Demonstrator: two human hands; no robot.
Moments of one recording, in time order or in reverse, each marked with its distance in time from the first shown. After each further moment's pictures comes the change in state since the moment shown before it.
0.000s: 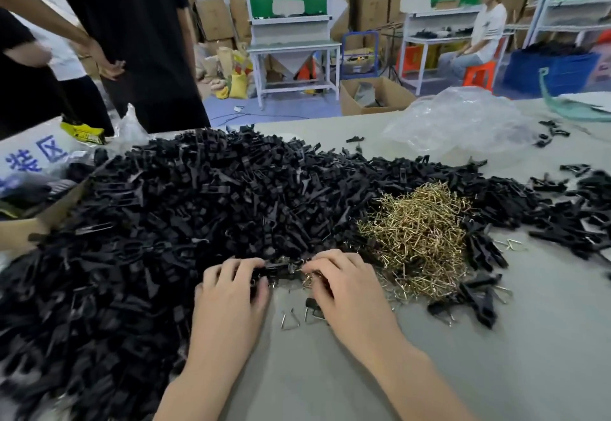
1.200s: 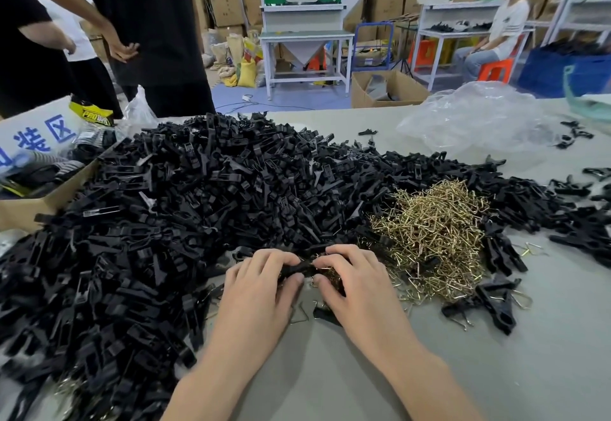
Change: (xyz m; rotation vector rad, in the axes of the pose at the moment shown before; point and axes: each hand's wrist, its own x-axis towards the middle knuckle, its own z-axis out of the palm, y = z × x) left_hand -0.004 0.009 -0.003 -0.252 -0.034 0.166; right_hand -0.002 0.005 0.005 0.035 -0.025 0.015
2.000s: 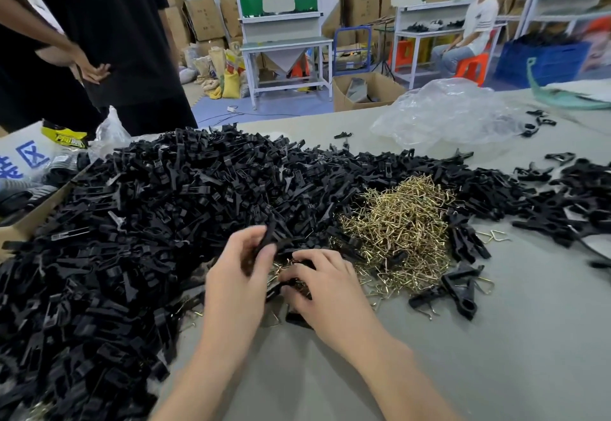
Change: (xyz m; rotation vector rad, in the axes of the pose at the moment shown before) left_hand 0.022 0.036 -0.002 -0.531 0.172 -0.203; right_hand 0.003 0.000 -0.003 0.022 -0.090 -0.064
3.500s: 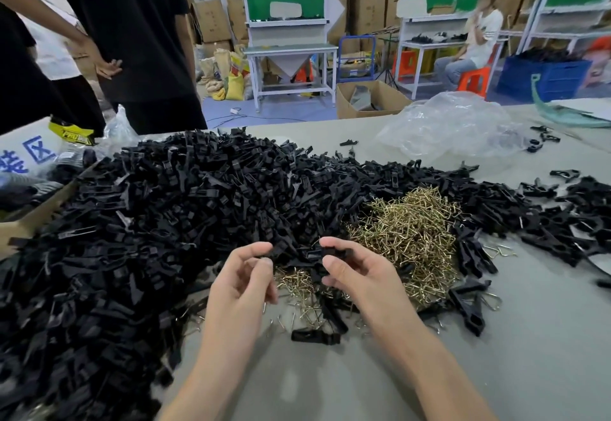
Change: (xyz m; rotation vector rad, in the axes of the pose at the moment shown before) left_hand -0.013 -0.002 -0.007 -0.440 -0.055 -0.216; right_hand -0.002 0.008 -0.045 1.084 0.103 0.385
